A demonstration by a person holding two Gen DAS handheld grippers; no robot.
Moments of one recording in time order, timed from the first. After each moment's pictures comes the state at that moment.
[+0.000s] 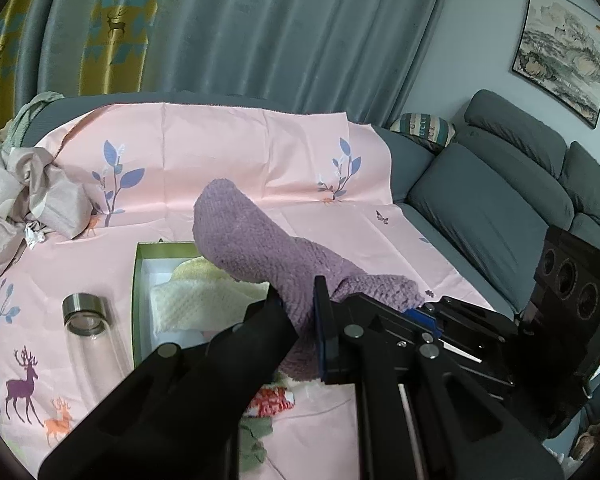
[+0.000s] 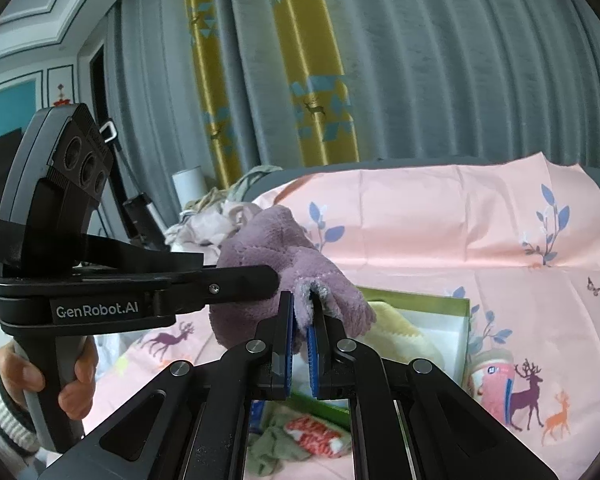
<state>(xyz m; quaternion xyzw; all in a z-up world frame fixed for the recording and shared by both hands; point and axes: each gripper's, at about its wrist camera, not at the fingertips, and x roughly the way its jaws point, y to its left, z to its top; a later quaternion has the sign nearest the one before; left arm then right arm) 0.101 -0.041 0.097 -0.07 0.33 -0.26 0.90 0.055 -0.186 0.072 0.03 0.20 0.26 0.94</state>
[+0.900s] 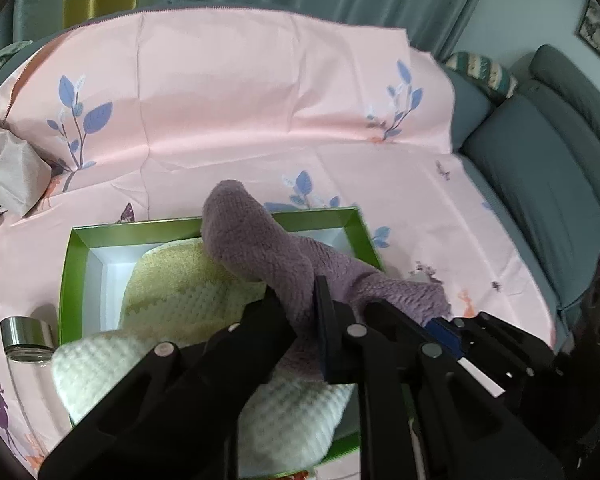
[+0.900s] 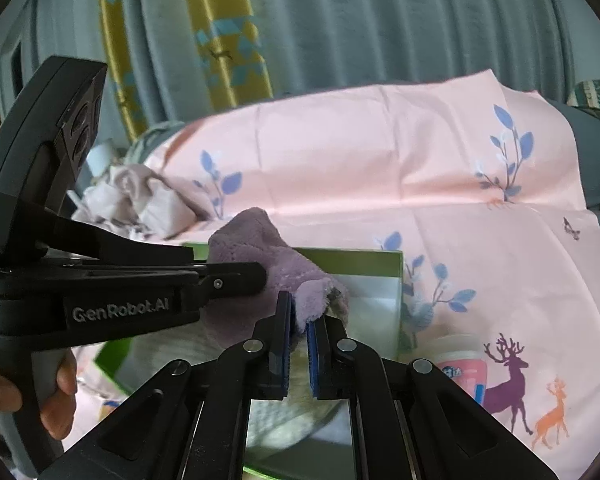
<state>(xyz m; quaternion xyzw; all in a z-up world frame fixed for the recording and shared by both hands) 0.235 -0.113 0.007 -0.03 0.46 -0.21 0.86 0.166 -0.231 -0.002 0.04 0.30 0.15 0.94</state>
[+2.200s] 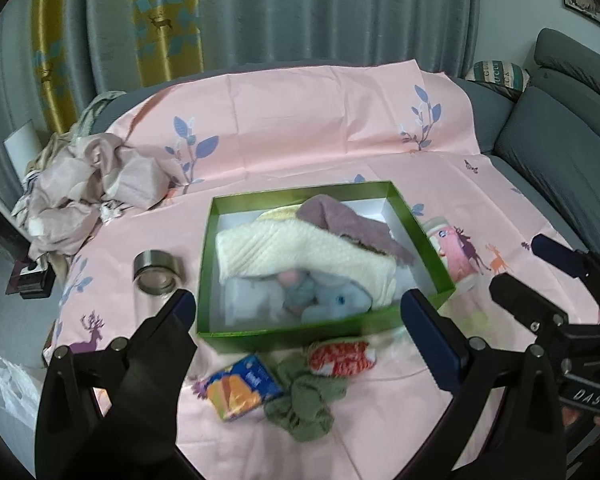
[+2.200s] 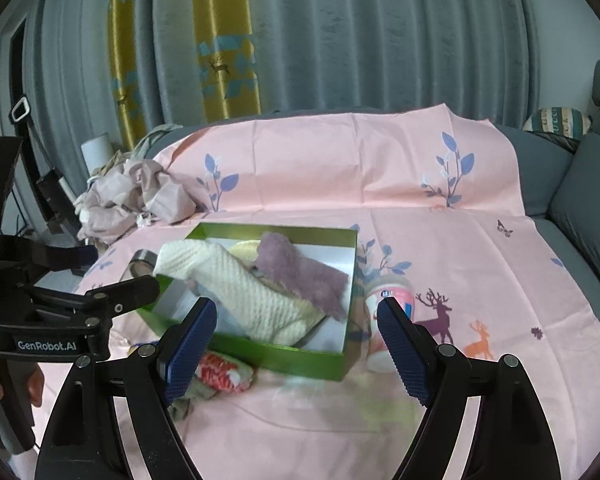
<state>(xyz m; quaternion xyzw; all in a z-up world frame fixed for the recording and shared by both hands) 0.073 -0.061 0.044 0.04 0.36 -0.10 0.93 0.040 -0.235 0.046 0.00 0.28 0.09 0.95</state>
